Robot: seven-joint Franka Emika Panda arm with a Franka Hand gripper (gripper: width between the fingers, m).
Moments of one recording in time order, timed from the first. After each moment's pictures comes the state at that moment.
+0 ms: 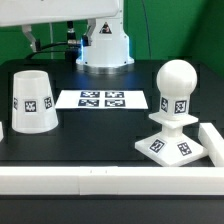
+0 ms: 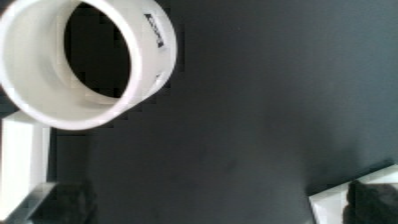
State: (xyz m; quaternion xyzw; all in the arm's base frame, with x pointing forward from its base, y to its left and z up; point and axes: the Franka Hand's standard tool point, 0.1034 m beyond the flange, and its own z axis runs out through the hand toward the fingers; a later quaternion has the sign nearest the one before) arm 0.471 -0.100 0.149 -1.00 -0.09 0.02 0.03
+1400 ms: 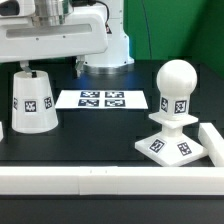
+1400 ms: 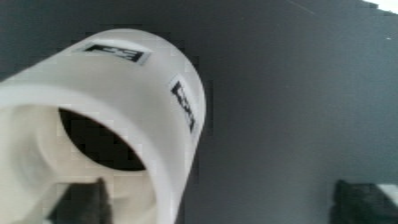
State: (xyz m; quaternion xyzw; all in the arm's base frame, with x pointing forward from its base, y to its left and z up) arm 0.445 -0.121 0.083 -0.99 -0.10 0.03 0.02
